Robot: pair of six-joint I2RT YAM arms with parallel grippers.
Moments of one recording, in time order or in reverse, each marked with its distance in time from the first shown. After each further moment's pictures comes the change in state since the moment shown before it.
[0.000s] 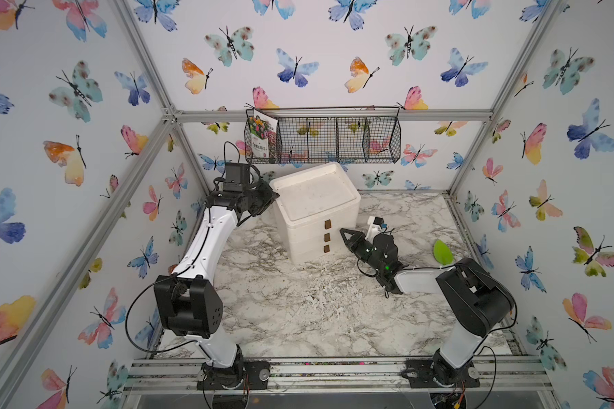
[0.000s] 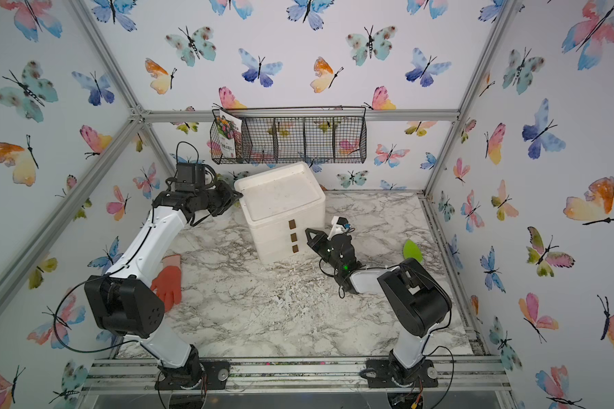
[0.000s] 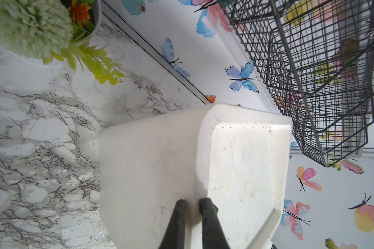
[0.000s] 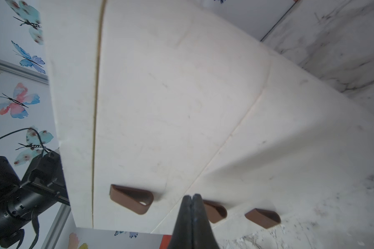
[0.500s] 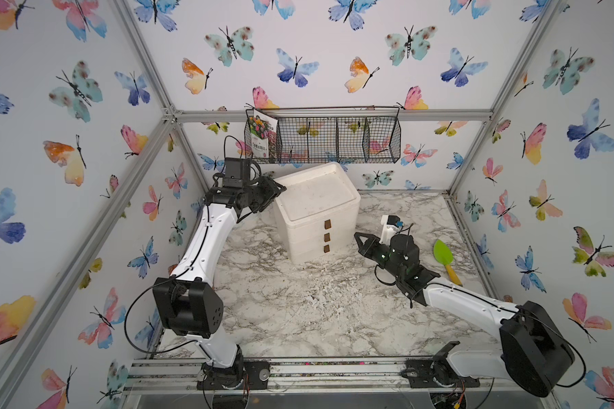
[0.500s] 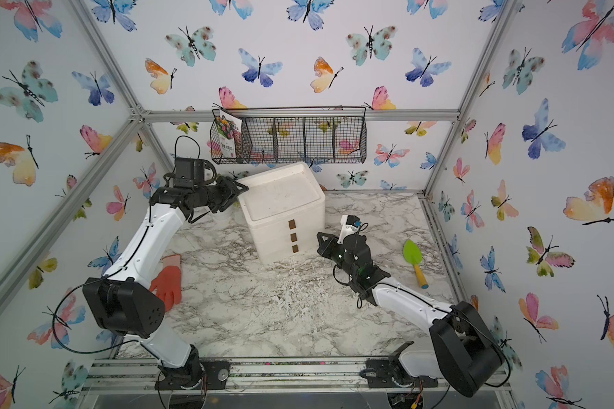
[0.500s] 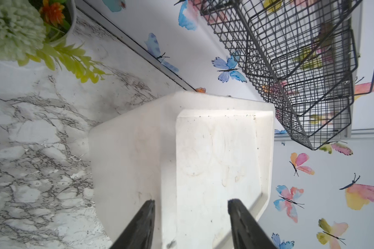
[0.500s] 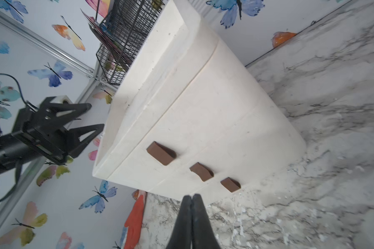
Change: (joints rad) left arm -0.001 0.000 0.082 -0.050 0.035 0.053; right arm 0.000 -0.442 -0.071 -0.493 0.085 -0.296
